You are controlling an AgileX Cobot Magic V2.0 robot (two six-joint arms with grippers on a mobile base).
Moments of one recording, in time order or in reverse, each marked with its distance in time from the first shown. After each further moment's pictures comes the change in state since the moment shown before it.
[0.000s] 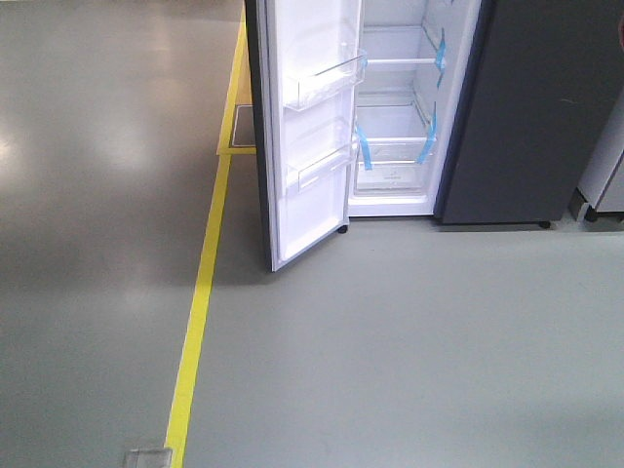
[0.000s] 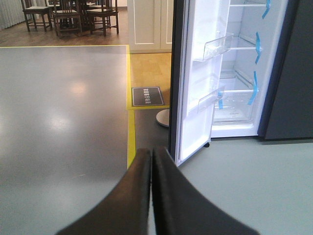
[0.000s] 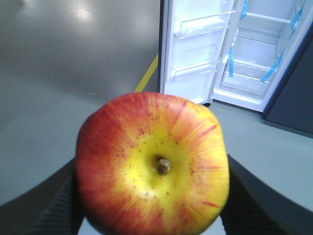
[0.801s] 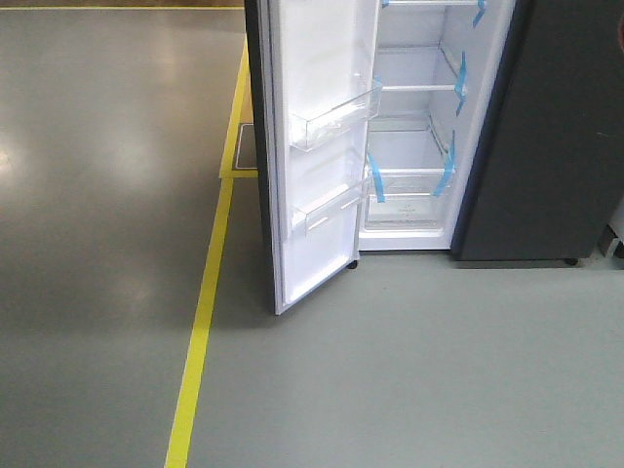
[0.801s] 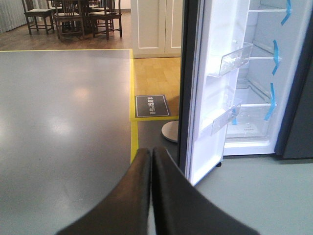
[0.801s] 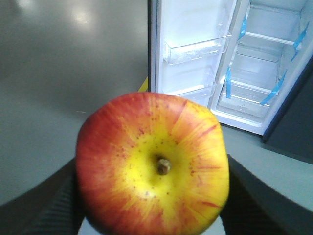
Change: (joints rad) left arm 0.000 0.000 0.000 0.000 0.000 0.000; right arm 0.000 0.000 0.000 0.000 0.000 0.000
